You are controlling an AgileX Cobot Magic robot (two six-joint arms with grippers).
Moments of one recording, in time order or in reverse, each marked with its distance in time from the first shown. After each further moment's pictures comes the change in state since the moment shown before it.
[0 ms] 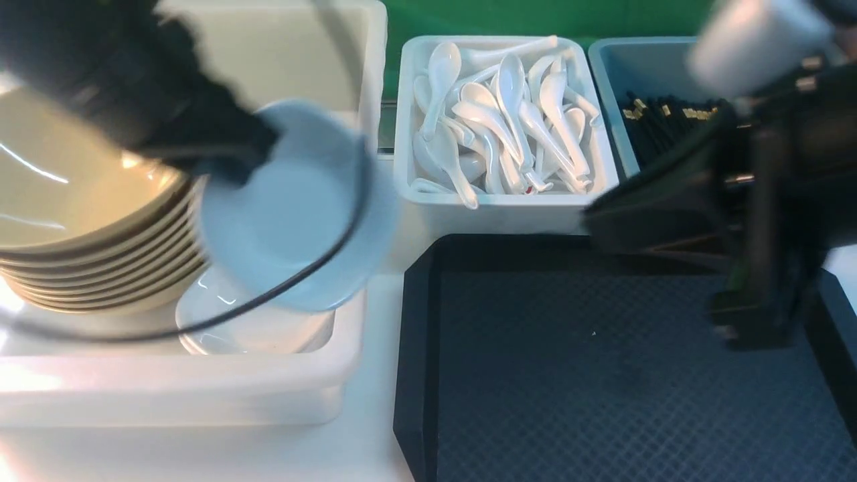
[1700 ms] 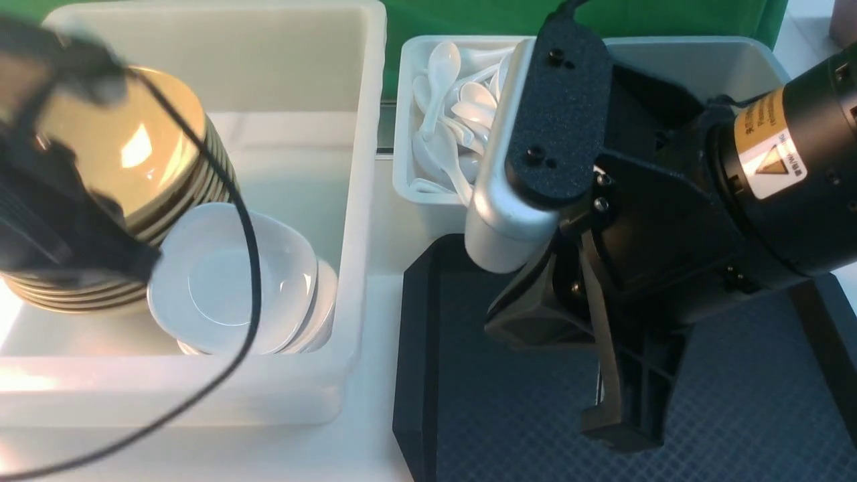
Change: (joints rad) right arm 0.153 0.142 -0.069 -0.103 0.112 -0.003; left arm 0.106 -0.112 0.252 0.059 -0.053 0.120
